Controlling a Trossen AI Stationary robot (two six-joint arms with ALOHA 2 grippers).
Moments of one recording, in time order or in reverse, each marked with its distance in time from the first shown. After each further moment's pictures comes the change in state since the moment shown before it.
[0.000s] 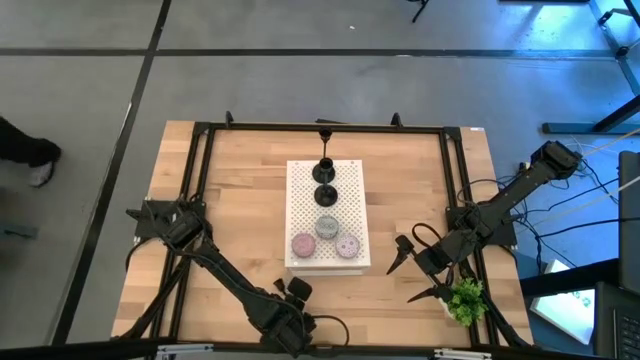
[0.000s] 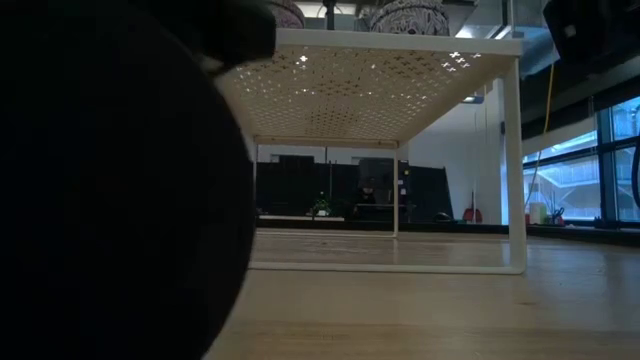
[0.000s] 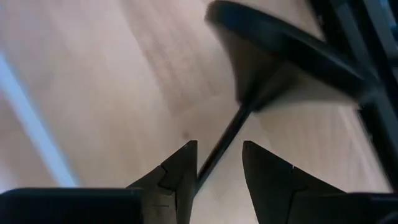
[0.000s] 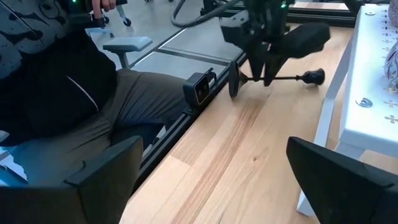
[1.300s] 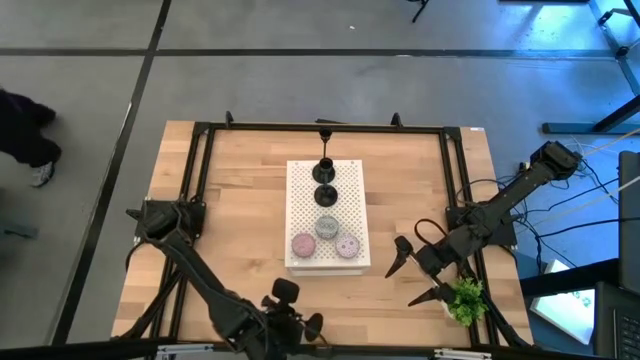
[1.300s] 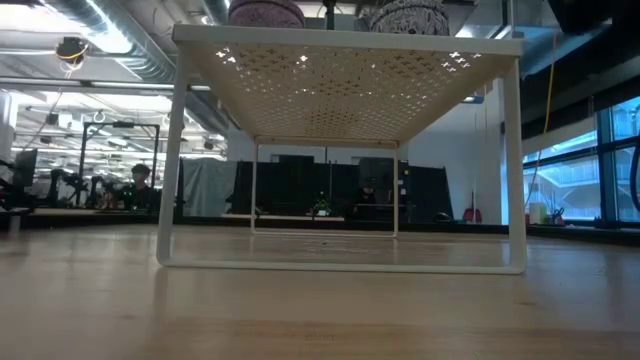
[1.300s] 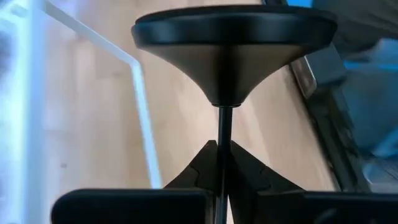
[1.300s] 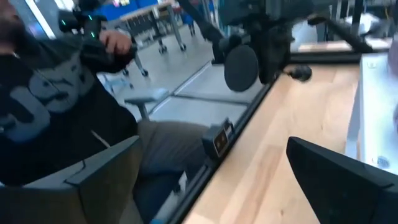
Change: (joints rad) left arm -0.113 -0.161 0.049 -0.013 -0.365 -0.163; right arm 0.000 0.017 -0.001 0.212 -0.010 0.099
